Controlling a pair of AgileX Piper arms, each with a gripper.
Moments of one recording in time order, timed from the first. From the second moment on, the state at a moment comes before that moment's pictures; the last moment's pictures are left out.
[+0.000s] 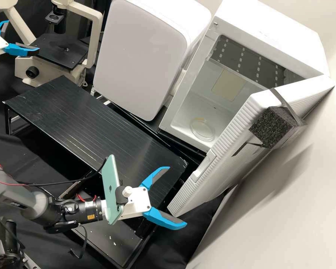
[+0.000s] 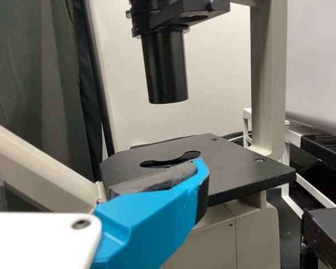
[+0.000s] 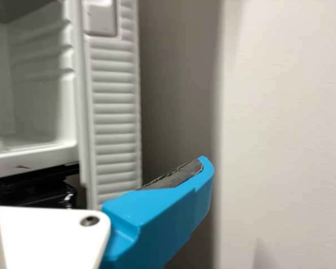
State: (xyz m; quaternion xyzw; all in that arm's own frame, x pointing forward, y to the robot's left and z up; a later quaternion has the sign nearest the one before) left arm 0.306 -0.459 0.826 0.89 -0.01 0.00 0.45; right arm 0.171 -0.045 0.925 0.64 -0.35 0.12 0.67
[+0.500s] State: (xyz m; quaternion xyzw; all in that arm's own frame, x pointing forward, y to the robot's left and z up) left arm 0.306 -0.459 0.826 0.89 -0.01 0.00 0.45; right arm 0.193 -0.055 0.925 0.66 -0.34 0.11 0.66
